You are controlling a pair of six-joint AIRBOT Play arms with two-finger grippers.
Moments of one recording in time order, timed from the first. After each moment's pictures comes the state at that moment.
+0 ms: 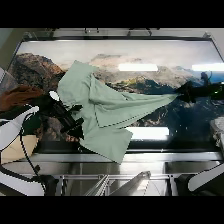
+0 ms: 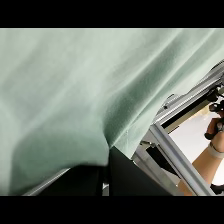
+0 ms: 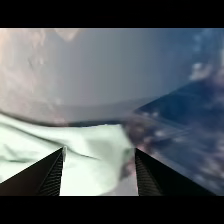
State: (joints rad) left arm -0.08 -1.75 1.05 0.98 -1.62 -1.34; right arm -0.46 -1.98 1.51 -0.67 1.31 1.19
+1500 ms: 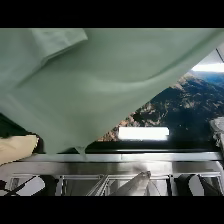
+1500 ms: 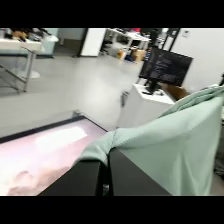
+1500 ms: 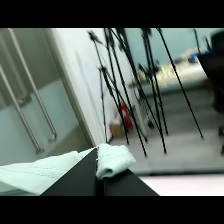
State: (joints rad) left arm 0.68 -1.20 1.97 -0.15 -1.58 -1.10; right arm -0.70 -0.75 1.51 -0.26 1.07 1.15
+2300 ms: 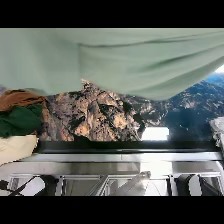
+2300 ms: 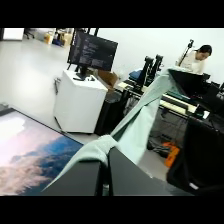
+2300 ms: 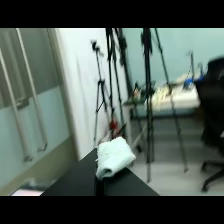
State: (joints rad) left arm 0.71 -1.13 1.97 -0.33 -1.69 -1.19; right arm -0.70 -0.55 1.51 -0.26 1.02 1.10
